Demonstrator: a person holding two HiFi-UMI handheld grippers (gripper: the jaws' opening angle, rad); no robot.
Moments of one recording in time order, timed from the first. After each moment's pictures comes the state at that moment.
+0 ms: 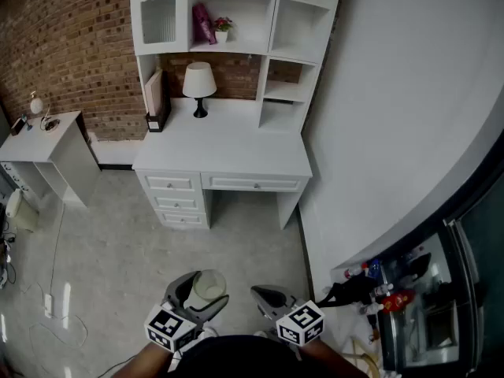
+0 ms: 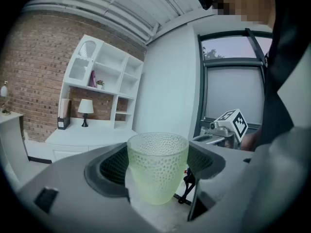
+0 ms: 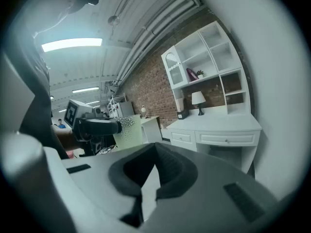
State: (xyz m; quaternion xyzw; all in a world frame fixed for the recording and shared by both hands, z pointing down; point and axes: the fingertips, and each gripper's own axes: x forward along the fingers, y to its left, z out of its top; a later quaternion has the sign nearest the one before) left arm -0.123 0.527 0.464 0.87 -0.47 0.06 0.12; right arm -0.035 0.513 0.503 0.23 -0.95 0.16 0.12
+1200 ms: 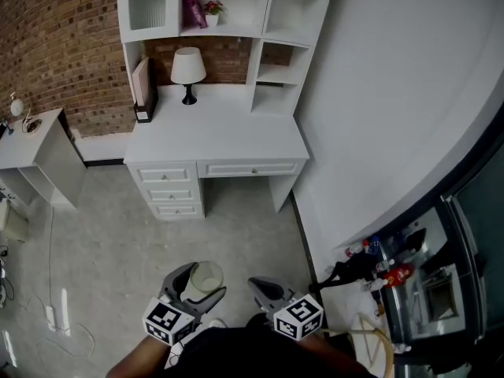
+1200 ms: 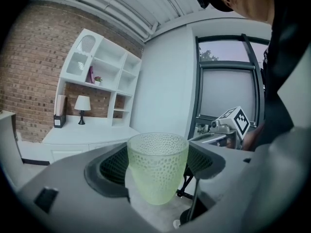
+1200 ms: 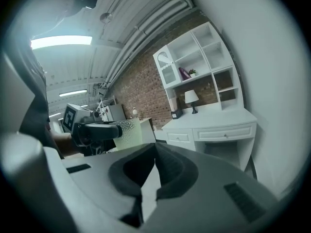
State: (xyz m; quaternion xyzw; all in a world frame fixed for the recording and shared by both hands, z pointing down) left arm -0.187 0.531 0.484 0.89 -0.42 0.07 0.12; right arm -0.098 0.526 0.517 0.29 -0.93 0.18 0.11
